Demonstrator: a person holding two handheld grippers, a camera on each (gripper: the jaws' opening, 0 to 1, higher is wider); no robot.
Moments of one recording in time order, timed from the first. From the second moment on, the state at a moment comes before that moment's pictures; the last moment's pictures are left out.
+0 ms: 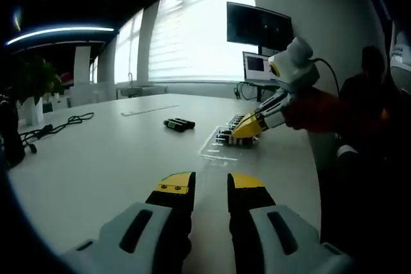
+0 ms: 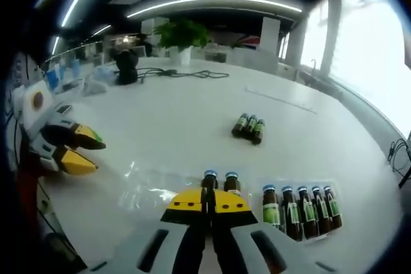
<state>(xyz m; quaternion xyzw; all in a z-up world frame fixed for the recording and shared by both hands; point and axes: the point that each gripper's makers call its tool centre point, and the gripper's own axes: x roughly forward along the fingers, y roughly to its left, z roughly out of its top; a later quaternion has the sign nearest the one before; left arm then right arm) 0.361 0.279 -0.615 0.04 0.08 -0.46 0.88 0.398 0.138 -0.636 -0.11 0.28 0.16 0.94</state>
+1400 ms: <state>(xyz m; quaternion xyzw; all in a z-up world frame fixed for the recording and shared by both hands) 0.361 0.280 -0.615 0.04 0.08 -0.46 0.88 0.426 0.106 -0.596 -0.12 0.21 0.17 0.95</state>
